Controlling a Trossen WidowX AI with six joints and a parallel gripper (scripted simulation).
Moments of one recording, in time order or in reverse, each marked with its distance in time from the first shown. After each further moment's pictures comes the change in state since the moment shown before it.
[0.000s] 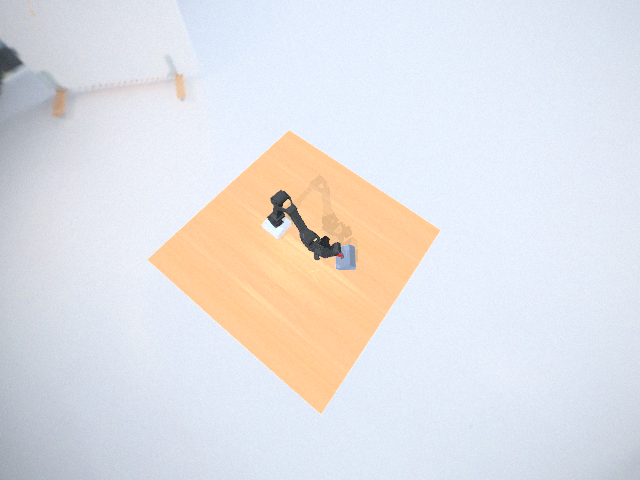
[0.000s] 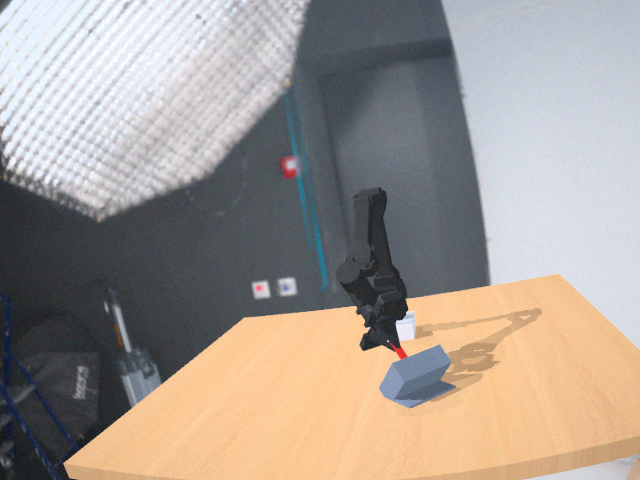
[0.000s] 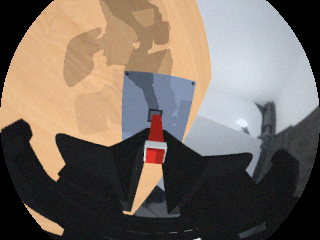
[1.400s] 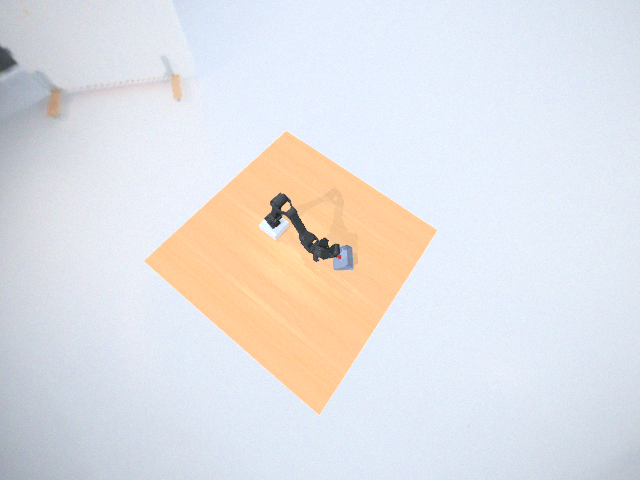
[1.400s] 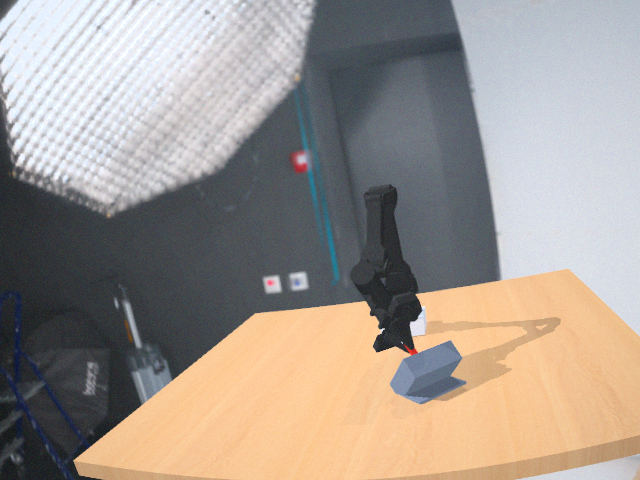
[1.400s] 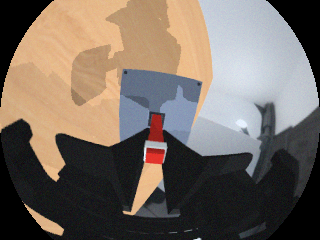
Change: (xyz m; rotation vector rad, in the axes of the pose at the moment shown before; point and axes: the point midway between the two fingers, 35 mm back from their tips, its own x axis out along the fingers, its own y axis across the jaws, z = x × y) arm 0.016 0.002 0.000 -0.007 -0.004 -0.003
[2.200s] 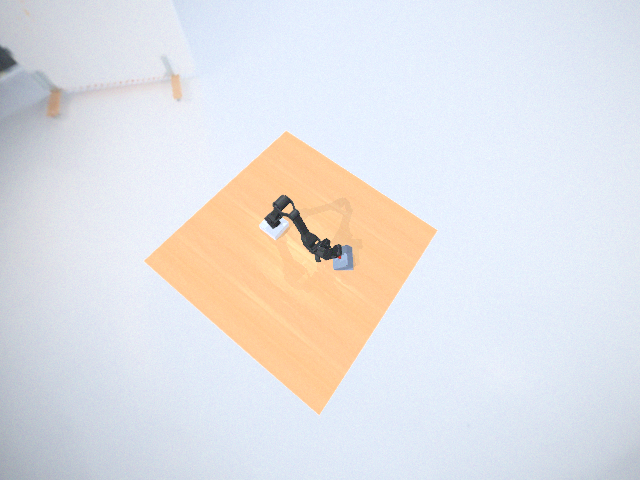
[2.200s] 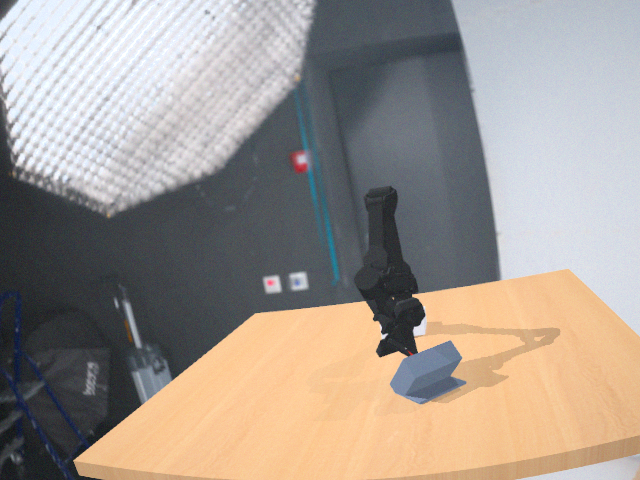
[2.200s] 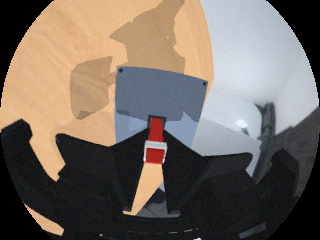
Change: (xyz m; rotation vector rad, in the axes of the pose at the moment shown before) arm 0.016 0.000 0.000 0.000 0.000 -0.001
